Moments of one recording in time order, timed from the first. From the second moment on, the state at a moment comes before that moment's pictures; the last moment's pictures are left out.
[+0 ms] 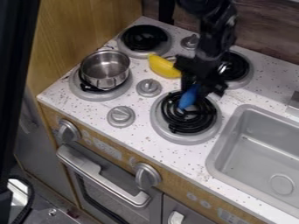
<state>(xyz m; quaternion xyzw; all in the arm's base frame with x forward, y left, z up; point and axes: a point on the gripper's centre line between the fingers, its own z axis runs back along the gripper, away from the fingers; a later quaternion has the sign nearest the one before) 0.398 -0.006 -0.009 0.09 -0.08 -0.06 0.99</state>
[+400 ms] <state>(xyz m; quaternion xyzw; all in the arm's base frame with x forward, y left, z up) 0.455 -0.011 -0.013 0.09 -0.10 -0.05 0.99</state>
